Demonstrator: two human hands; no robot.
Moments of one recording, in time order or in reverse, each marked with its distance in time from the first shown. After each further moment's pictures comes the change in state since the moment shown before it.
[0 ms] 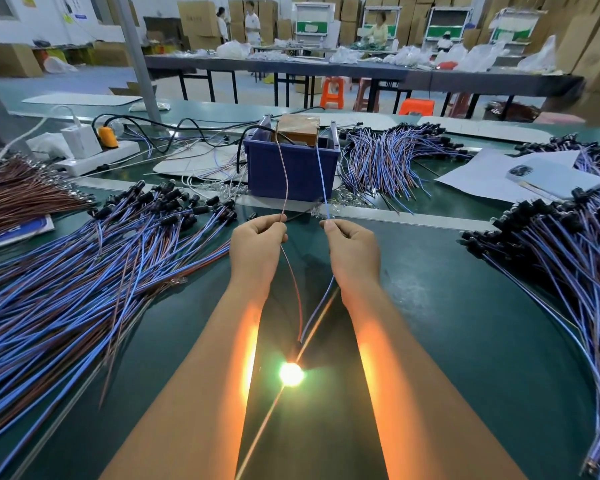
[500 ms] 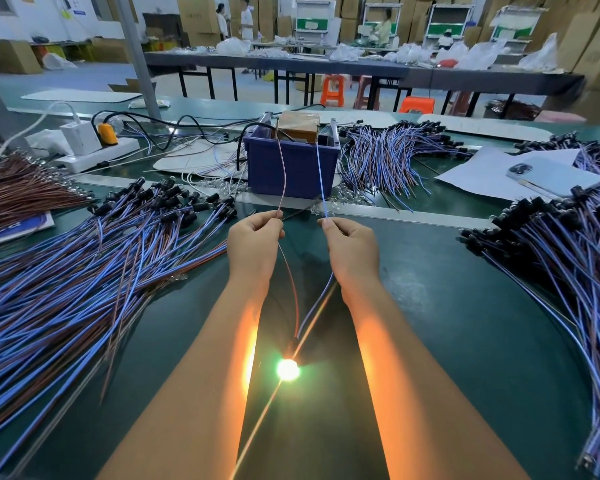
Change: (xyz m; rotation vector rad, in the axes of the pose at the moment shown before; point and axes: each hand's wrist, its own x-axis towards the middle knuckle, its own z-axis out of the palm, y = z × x) left_hand -0.001 -0.001 0.000 -0.025 0.038 -0.007; right_hand -0.003 -0.002 -0.005 0.023 -0.039 -0.010
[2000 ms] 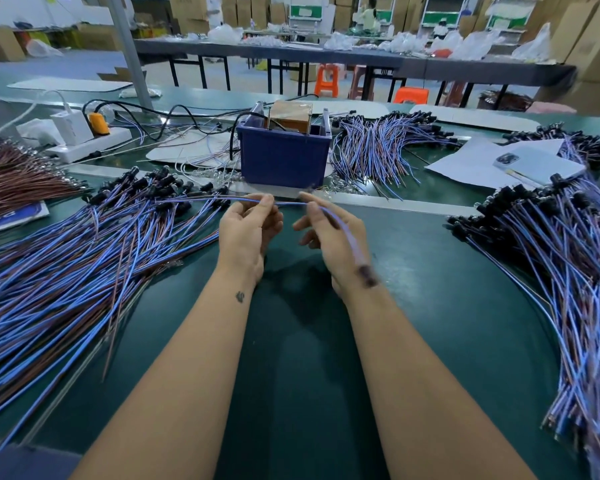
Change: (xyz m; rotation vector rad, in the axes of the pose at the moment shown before) left_hand -0.004 0.005 0.000 -0.506 -0.097 -0.092; right_hand -0.019 -0.008 -0.007 0.389 -0.240 -0.160
